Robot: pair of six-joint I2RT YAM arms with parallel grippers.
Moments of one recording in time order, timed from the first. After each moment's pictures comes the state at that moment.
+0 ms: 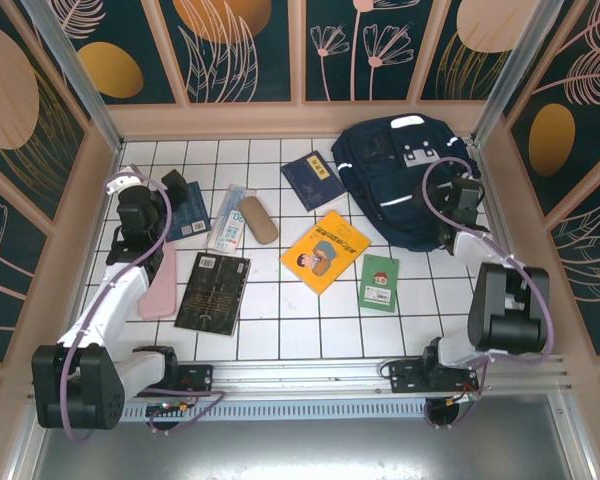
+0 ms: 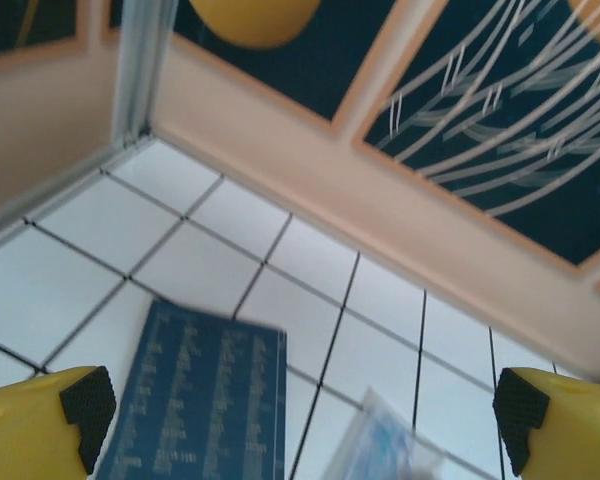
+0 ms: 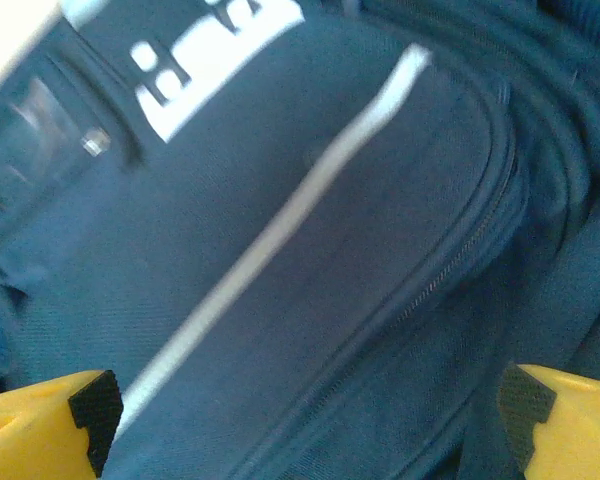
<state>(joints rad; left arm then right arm) -0.04 1.13 0.72 0.08 -0.18 -0.54 -0.09 1.52 0.79 0.05 -0.02 0.48</state>
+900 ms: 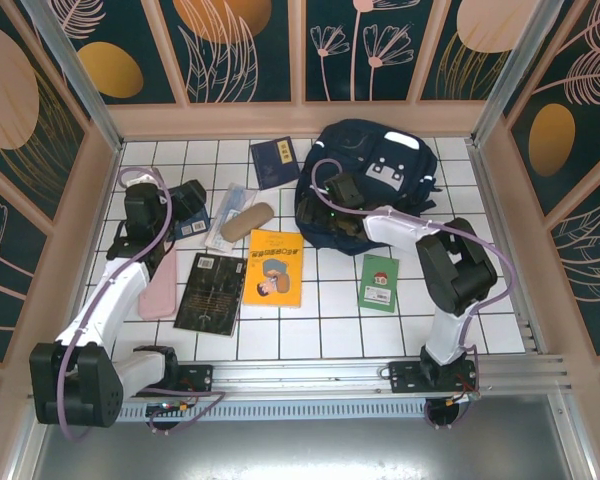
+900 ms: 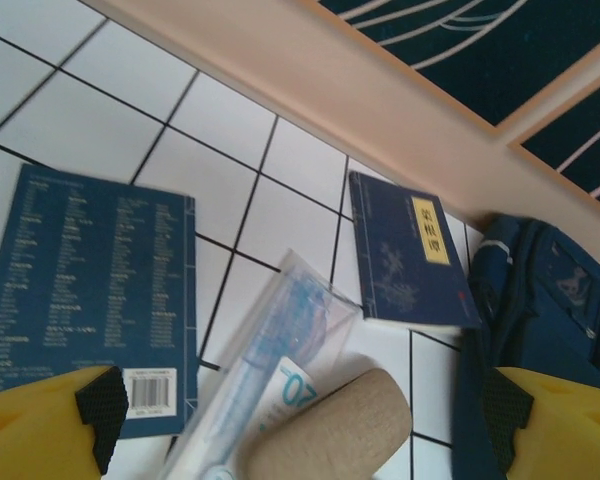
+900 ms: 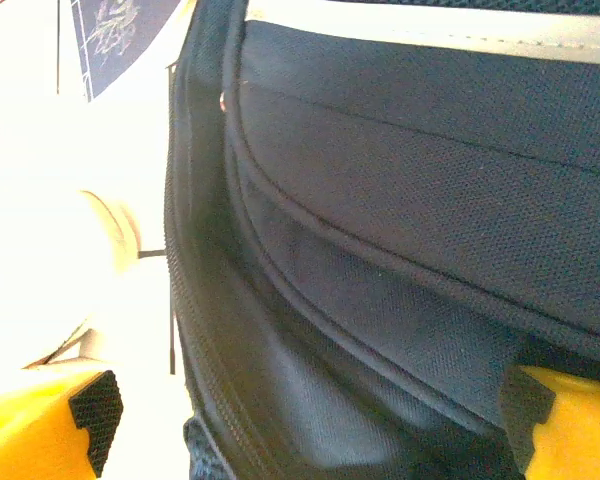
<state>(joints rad) -0.08 1.14 0.77 -0.08 0.05 -0.60 0.58 1.82 1.17 -0.19 -0.06 0.70</state>
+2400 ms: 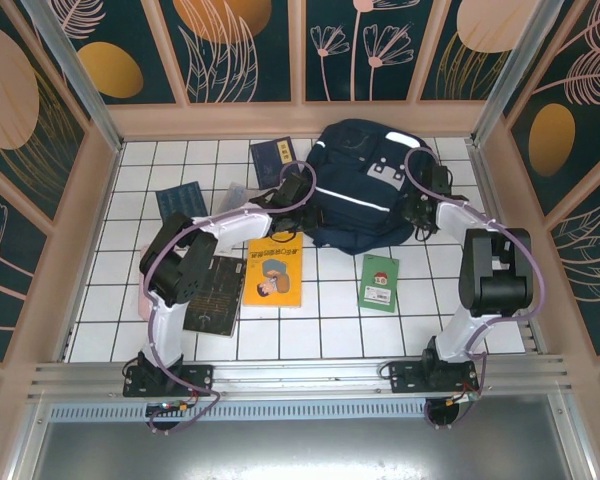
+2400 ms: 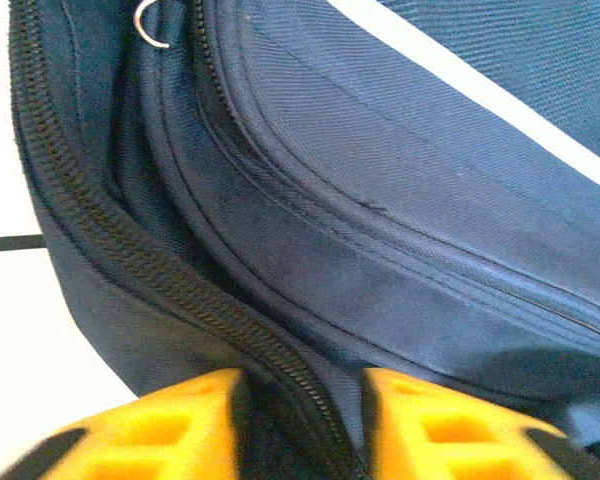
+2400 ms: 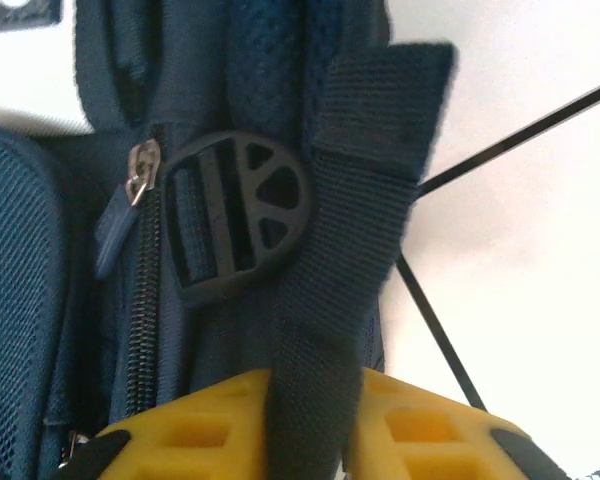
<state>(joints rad) -0.67 2.06 1.43 -0.25 0.06 -0.73 0.03 1.72 1.05 -0.34 0.01 0.50</state>
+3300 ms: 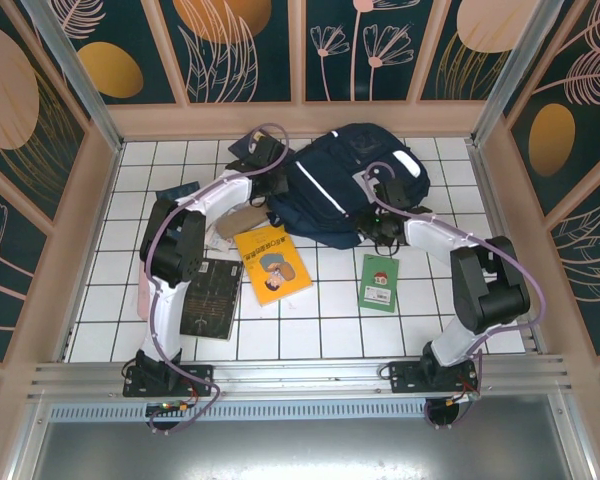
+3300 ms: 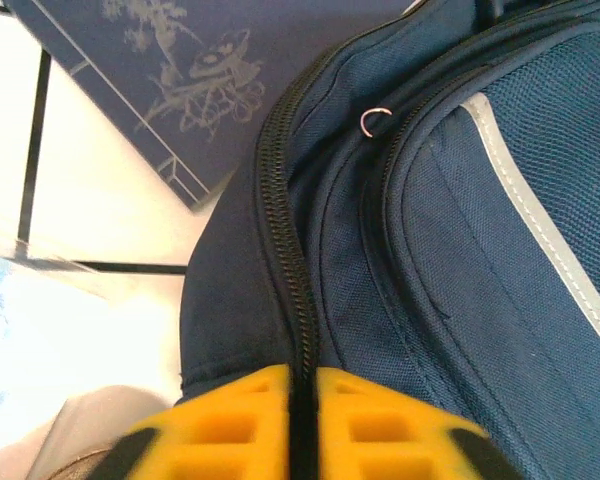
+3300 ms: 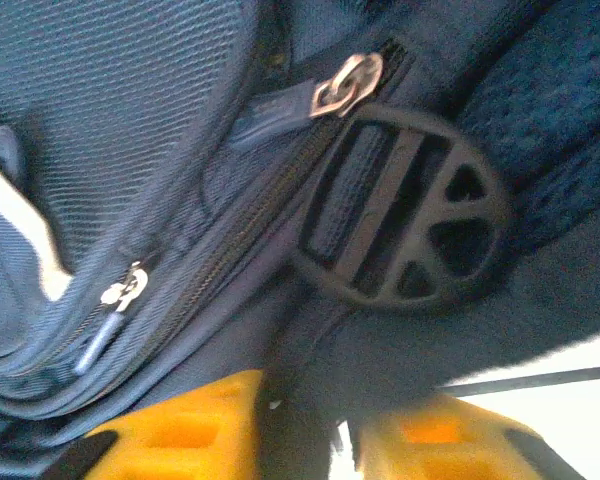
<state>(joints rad) -0.47 2.19 1.75 -0.46 -0.09 -0.57 0.35 1.64 0.98 -0.33 -0.13 0.74</state>
